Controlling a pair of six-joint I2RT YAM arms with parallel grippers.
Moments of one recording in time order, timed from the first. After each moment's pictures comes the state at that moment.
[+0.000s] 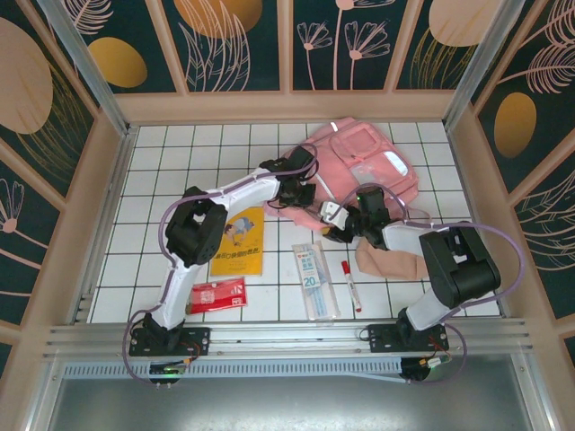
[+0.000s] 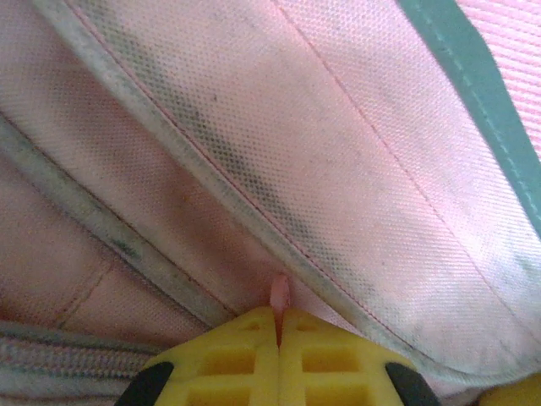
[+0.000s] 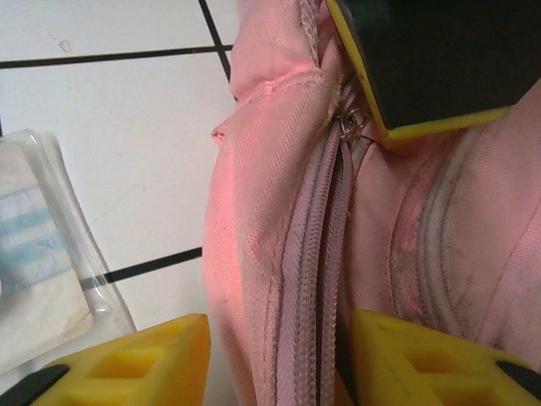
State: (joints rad) left arm -0.71 2.22 1.77 -0.65 0.11 -0.54; right arm 0.37 1.57 0.62 0.17 -0.48 -0.84
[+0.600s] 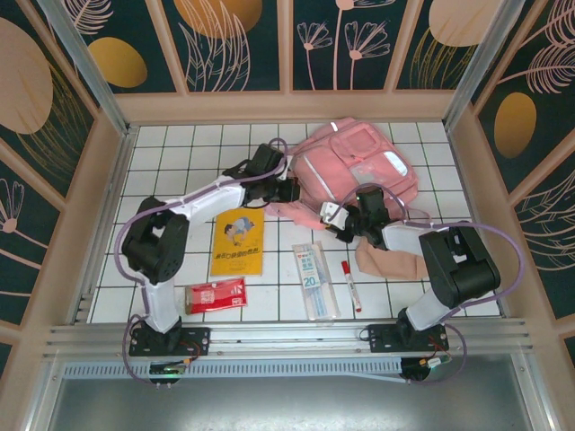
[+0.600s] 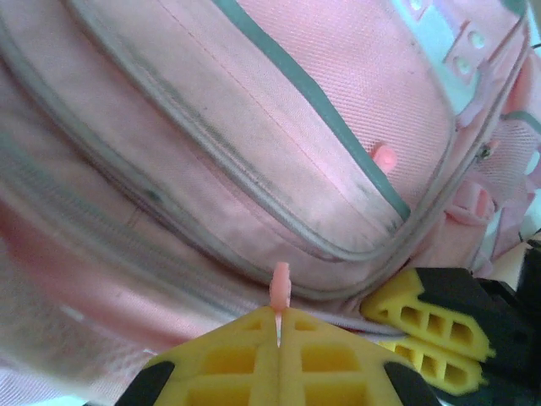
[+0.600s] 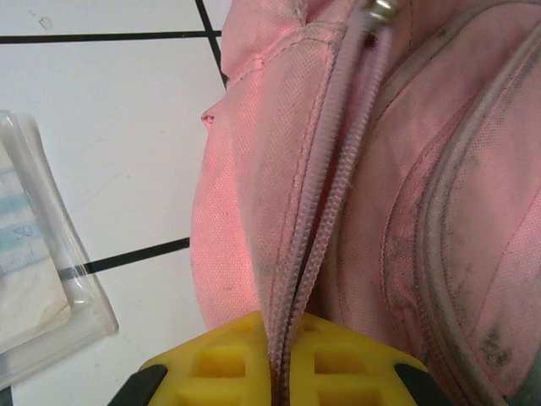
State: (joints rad) left arm -0.60 1.87 1.36 -0.31 0.31 -0.48; right arm 0.37 1.57 0.62 0.18 -0.45 -0.86
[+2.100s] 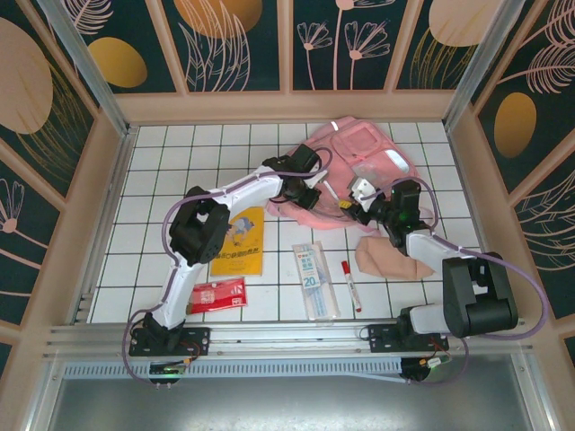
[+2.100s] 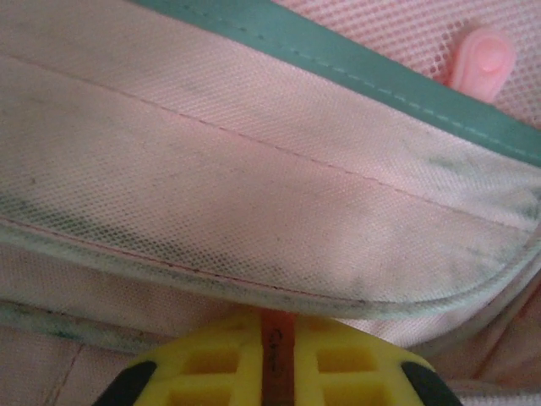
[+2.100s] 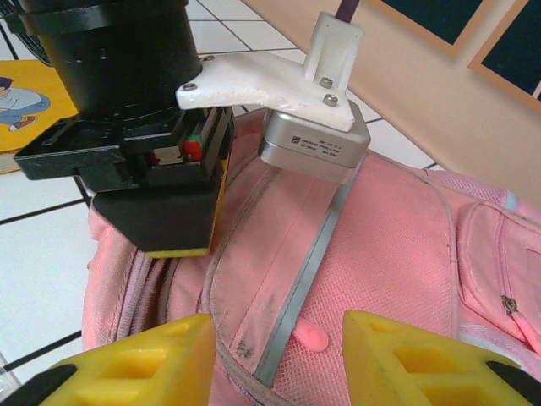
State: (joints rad) left arm -0.72 2.26 1.85 -0.70 0.15 -0.07; right arm 0.17 1.36 0.54 0.39 -0.64 -0.60
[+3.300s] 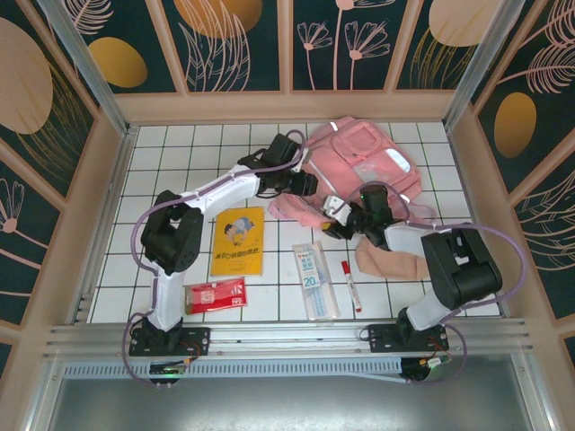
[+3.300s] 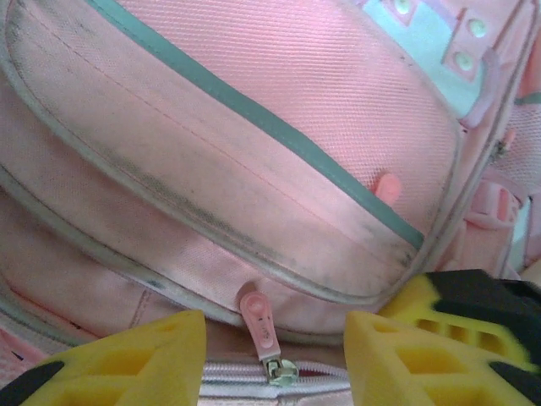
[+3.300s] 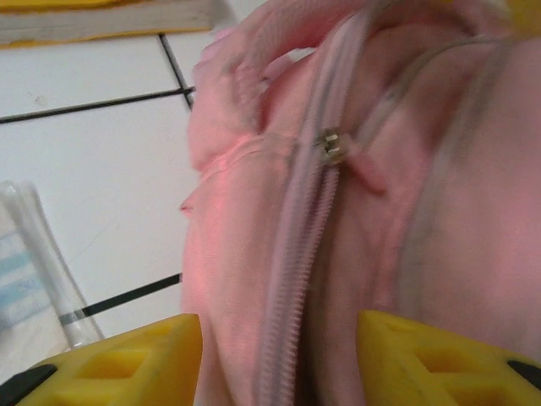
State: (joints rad) left arm -0.66 2.06 1.66 -0.49 0.25 -0.40; right arm 0.34 1.54 0.59 0.27 -0.51 -0.72
